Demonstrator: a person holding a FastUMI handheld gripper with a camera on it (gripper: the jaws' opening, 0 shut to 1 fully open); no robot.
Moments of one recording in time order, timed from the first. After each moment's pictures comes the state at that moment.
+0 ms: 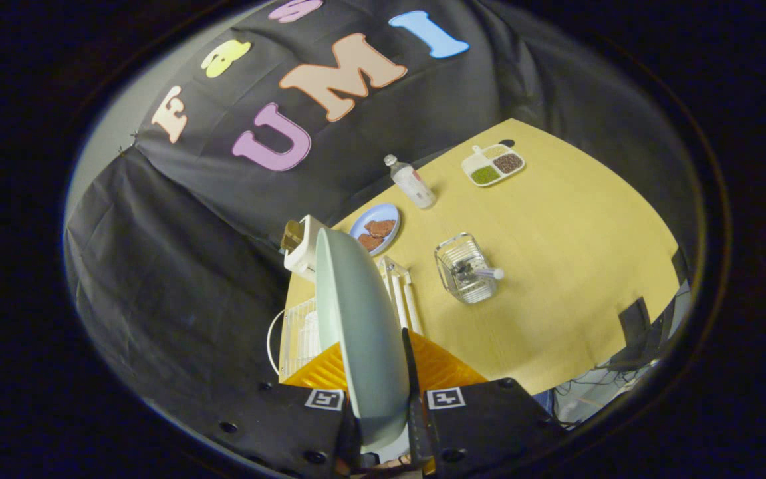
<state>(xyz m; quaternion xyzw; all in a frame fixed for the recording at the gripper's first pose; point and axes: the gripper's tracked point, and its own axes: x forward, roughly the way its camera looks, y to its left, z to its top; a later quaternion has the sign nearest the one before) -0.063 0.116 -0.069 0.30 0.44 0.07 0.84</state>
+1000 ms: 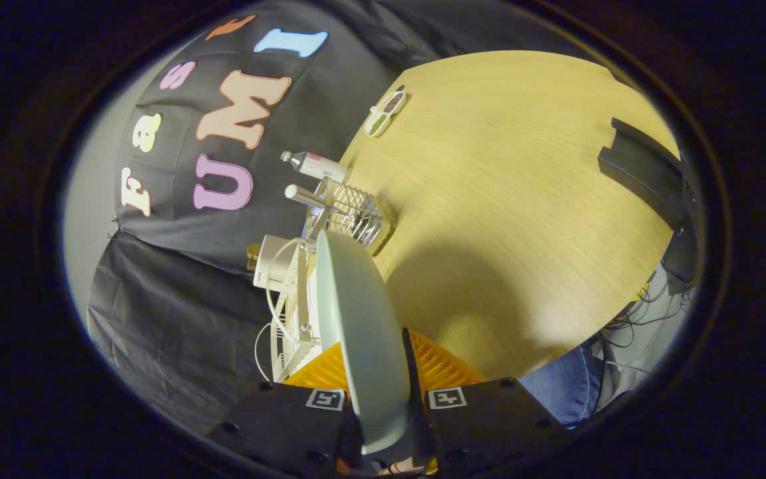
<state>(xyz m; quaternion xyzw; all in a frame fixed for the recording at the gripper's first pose) -0.120 0.047 -0.261 0.46 0.43 0.01 0.77</state>
